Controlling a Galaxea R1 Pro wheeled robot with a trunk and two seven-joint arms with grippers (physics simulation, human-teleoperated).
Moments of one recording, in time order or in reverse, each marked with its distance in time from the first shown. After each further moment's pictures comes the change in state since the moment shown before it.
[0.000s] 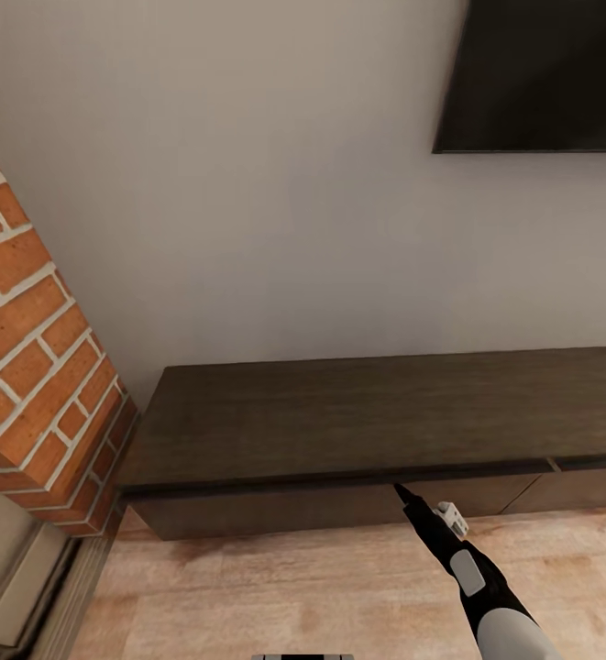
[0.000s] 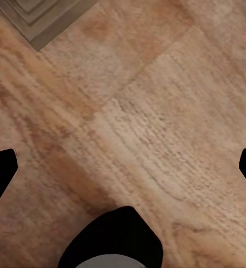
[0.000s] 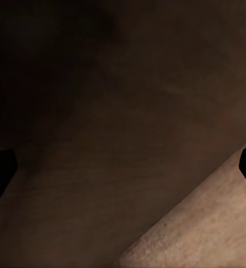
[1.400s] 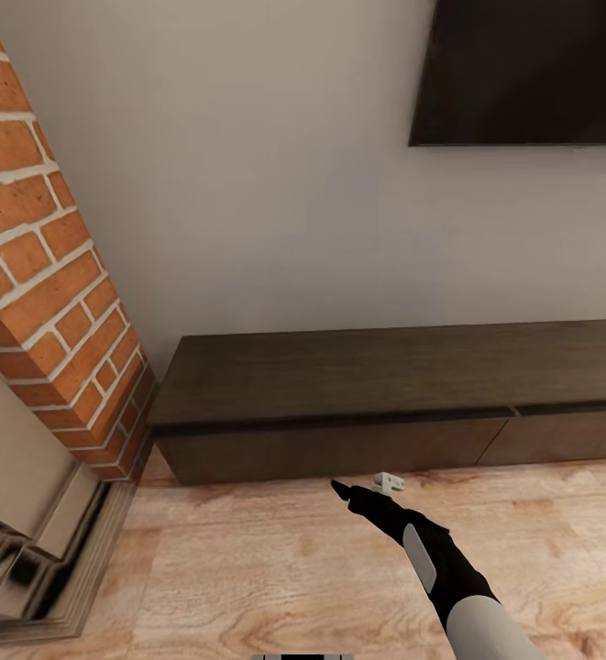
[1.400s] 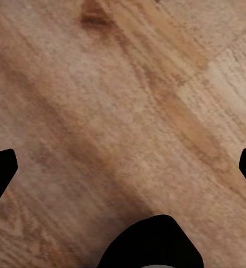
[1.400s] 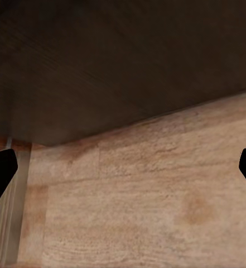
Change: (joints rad) left arm 0.019 0.031 0.026 0.015 0.009 0.004 0.039; right arm 0.020 0.047 0.570 -0.133 0.034 0.037 0.011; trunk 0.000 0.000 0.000
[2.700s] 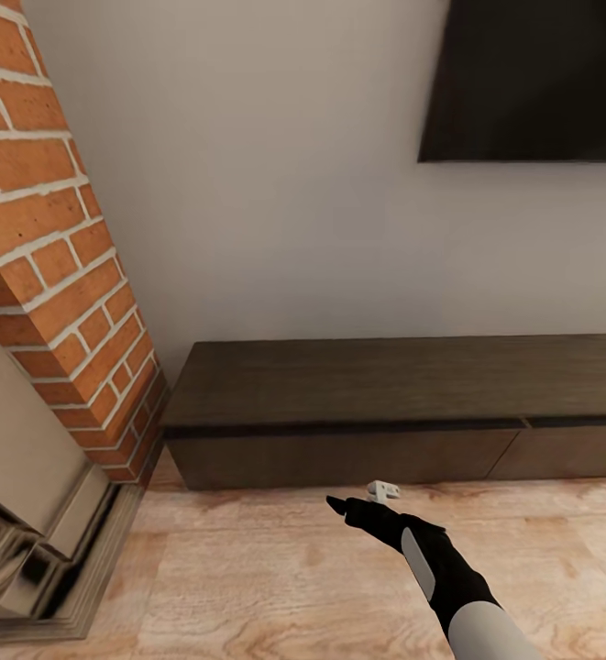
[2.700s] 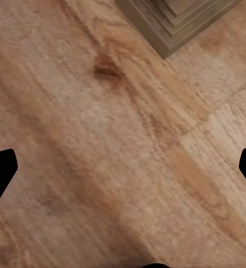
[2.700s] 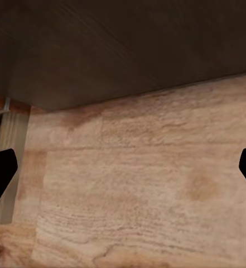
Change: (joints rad) left arm 0.021 0.042 0.071 -0.036 0.005 -0.005 -0.041; right arm 0.020 -0.010 0.075 -0.029 0.034 0.100 -0.020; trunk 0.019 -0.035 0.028
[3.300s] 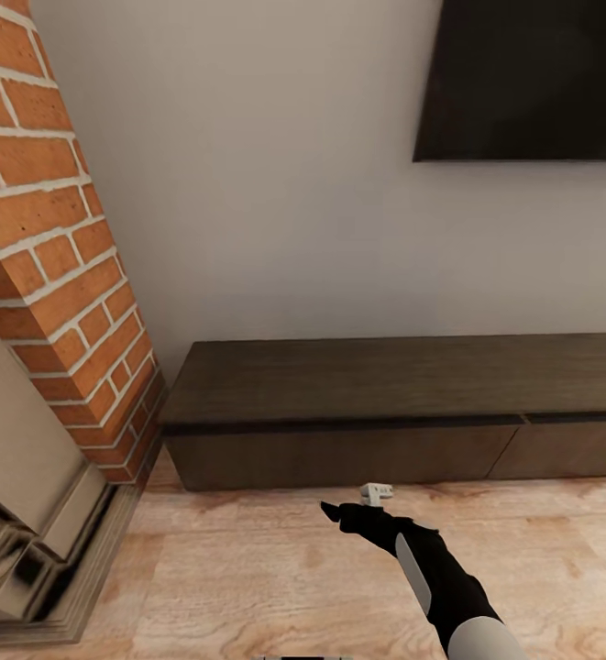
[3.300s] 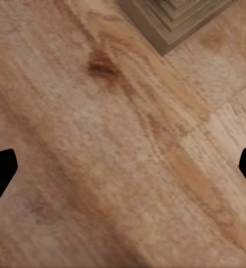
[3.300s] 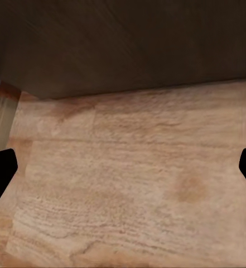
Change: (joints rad) left arm 0.000 0.000 0.000 0.000 0.001 0.000 0.000; right arm 0.052 0.006 0.089 -0.101 0.023 0.012 -0.040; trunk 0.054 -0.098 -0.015
